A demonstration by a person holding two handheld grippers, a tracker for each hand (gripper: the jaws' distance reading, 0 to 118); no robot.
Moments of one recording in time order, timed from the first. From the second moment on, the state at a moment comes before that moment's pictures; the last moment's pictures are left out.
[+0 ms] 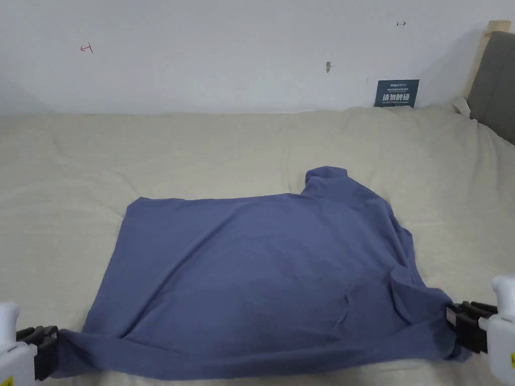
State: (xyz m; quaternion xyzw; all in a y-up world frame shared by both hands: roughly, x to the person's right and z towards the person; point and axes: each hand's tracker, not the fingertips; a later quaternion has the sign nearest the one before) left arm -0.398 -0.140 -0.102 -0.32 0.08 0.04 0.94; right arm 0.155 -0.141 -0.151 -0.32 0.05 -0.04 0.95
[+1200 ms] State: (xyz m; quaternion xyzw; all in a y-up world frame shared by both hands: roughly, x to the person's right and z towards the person) left arm -0.386 -0.149 -0.164 -0.33 0.07 0.02 0.94; right arm 0.139 -0.132 -0.199 -0.27 0.06 -0.09 0.96
